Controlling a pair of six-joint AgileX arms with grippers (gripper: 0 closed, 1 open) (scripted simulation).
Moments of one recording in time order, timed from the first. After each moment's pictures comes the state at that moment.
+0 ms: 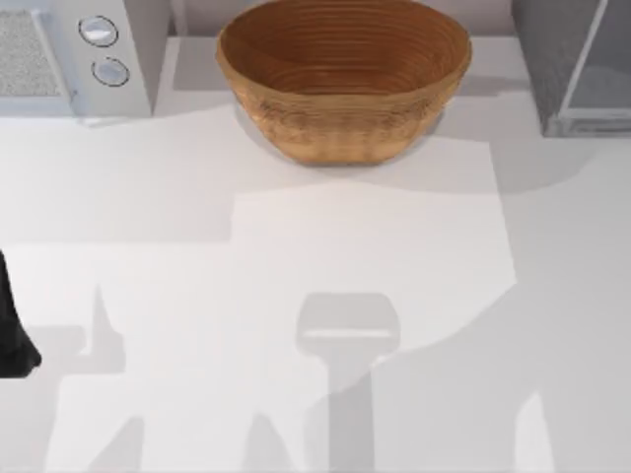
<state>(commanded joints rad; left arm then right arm) 0.00 0.00 0.00 0.00 0.00 0.00 -0.23 2.40 1.49 0.90 -0.21 0.01</state>
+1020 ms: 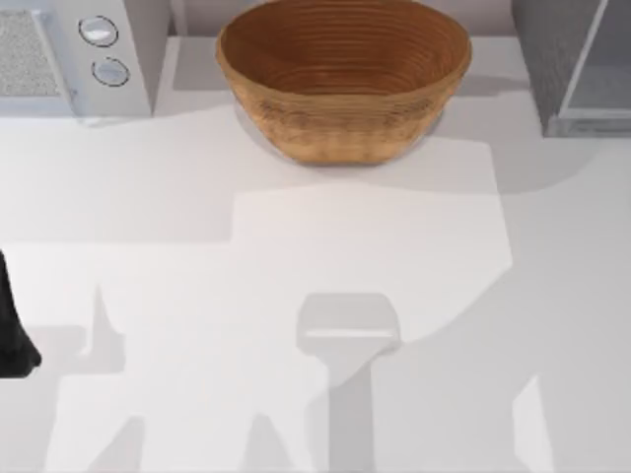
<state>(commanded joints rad) 0.00 0.00 0.00 0.00 0.00 0.00 -0.22 2.44 1.61 0.83 -0.20 0.01</state>
